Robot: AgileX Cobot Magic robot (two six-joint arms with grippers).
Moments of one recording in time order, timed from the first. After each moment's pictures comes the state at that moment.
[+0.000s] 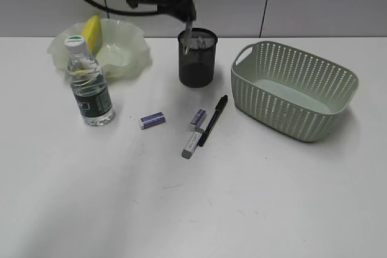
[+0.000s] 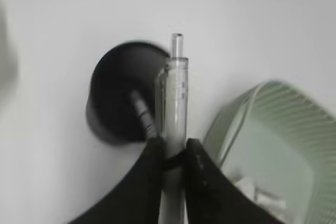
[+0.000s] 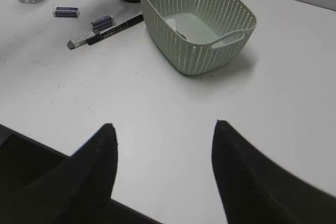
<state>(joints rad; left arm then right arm) -0.56 2.21 -2.11 -0.06 0.92 -0.50 0.56 -0.01 -0.51 -0.11 1.03 0.06</state>
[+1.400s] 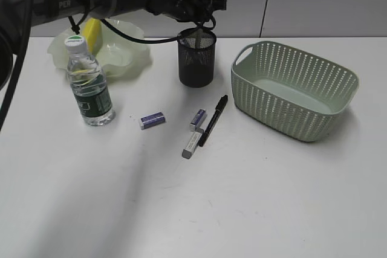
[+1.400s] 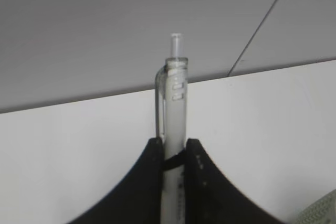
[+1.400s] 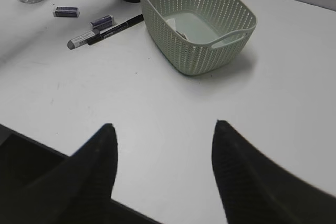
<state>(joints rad) -0.56 2.41 -2.11 0.19 0.33 -0.49 0.56 -0.01 -0.51 -0.11 1.03 0.06</state>
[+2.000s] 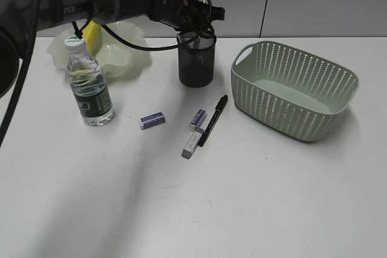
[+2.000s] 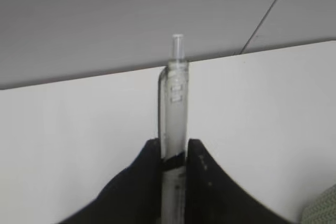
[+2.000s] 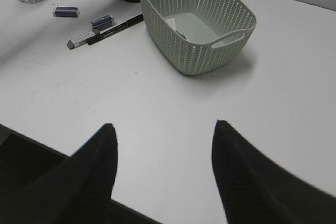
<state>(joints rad) -0.56 2.43 -2.11 0.20 0.37 -0.49 0.56 -0.01 -0.51 -0.11 1.03 0.06</state>
